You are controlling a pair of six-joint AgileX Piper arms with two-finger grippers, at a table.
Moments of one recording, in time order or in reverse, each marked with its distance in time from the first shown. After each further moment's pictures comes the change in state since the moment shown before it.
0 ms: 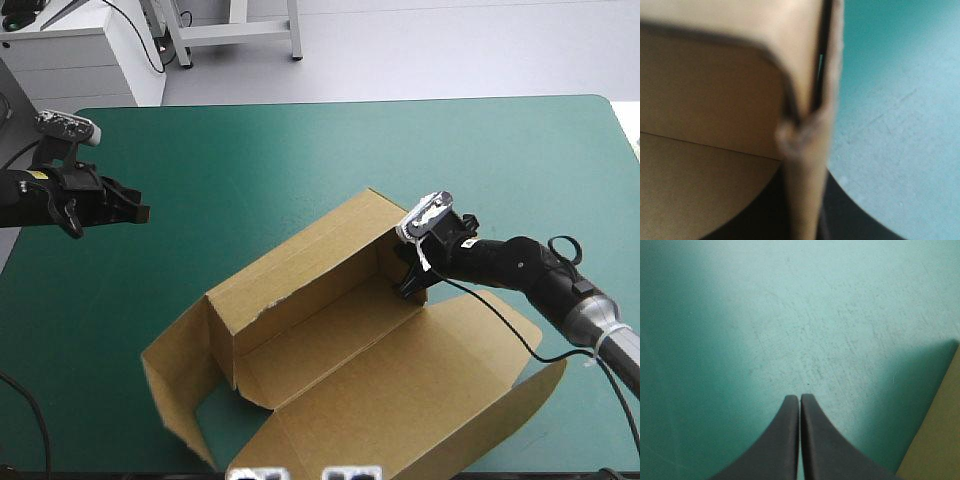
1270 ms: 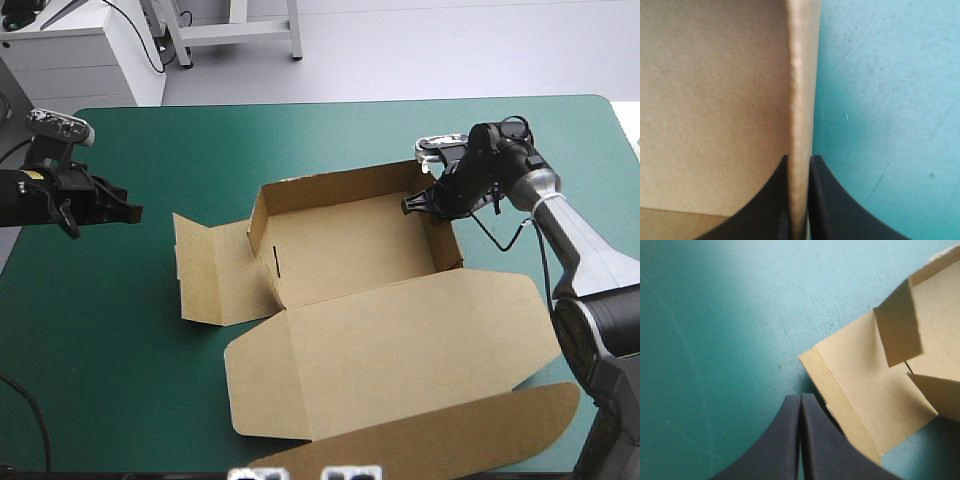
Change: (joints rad) left arm 0.001 -0.001 0.000 0.090 -0.038 -0.008; right arm -0.121 0.531 -0.768 -0.628 0.689 0.982
